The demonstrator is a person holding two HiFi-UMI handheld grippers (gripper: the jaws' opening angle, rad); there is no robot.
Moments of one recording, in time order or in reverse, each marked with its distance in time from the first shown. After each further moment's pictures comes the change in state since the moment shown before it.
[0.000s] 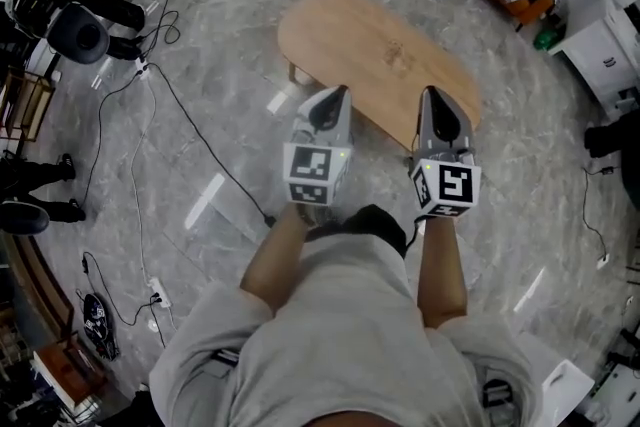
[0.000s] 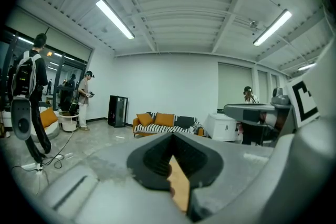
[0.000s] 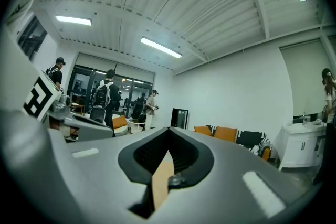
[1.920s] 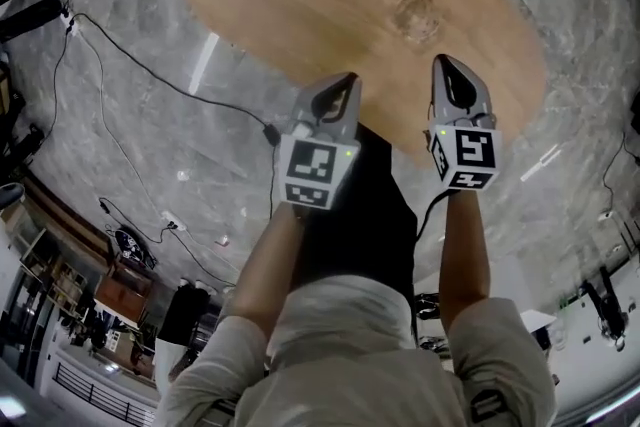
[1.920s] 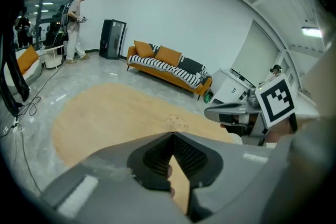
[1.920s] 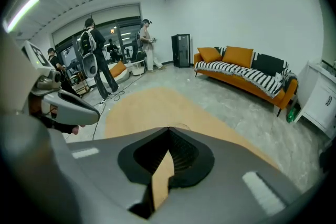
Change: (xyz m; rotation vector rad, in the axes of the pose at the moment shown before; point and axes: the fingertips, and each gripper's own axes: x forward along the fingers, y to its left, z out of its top) left arm 0.392 0.068 -0.334 -0.239 0.632 -0.102; right arm 0.312 -0.178 -0.471 0.177 0.736 0.151
